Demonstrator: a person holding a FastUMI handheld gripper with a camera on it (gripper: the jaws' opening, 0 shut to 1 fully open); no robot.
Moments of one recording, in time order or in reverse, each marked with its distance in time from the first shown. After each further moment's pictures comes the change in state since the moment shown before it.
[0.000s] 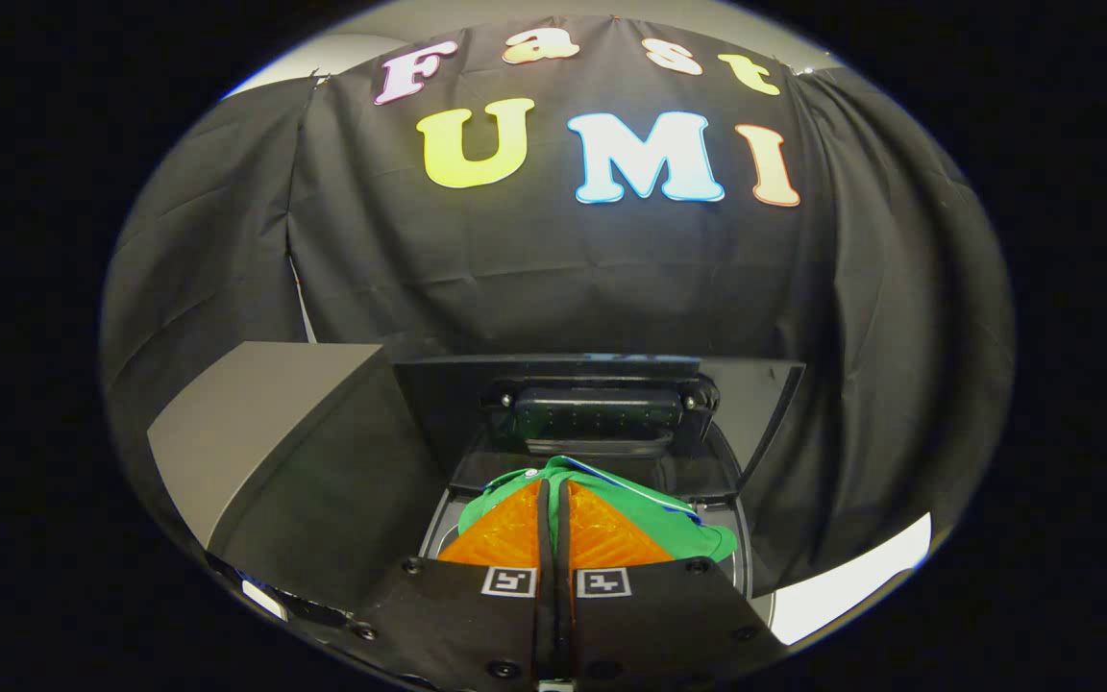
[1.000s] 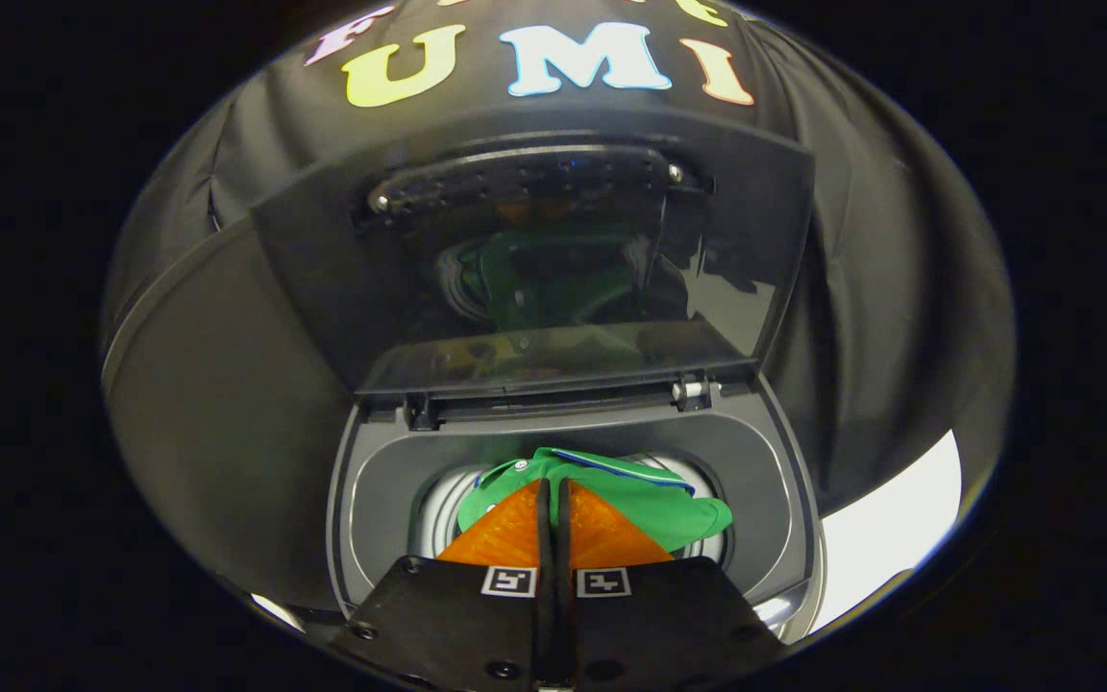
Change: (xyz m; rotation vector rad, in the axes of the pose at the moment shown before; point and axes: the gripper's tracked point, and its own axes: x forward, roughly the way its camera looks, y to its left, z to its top) arm 0.084 -0.028 -0.133 0.131 0.254 -0.117
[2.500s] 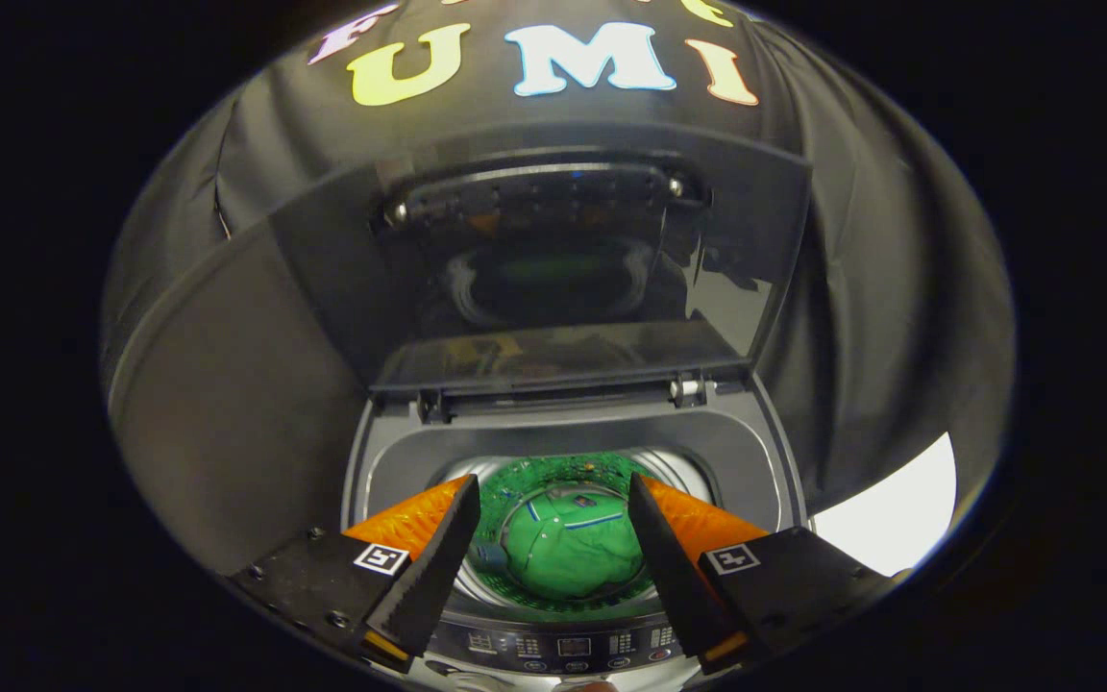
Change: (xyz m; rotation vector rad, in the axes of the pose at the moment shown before) arm -0.032 0.008 0.021 -0.023 -0.029 0.027
